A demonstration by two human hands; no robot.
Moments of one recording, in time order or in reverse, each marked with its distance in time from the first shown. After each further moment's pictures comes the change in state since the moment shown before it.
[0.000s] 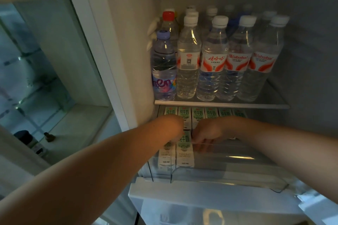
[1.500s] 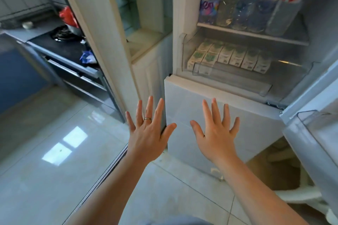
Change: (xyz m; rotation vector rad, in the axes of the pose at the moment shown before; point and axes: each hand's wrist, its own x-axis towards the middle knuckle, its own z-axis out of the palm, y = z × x) left_hand -0.277 0.076 0.333 -0.398 0.733 -0.432; right_hand -0.168 0.149 0.309 -0.468 0.778 -0.356
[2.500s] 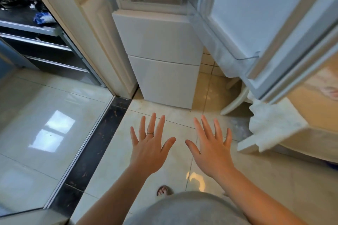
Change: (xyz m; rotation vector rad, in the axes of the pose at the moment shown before) left_hand -0.412 0.137 0.071 0.080 -0.404 0.132; right_hand -0.450 0.158 0.001 -0.082 -0.324 0.158
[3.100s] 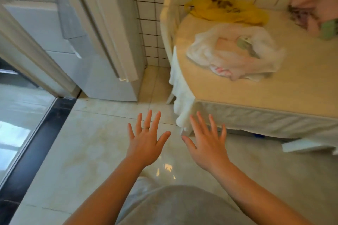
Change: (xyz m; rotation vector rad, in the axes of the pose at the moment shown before) left_hand -0.039 0.368 0.101 -0.057 -0.105 0.138; right_hand -0.126 0.371 -0.035 0.067 0.076 0.112
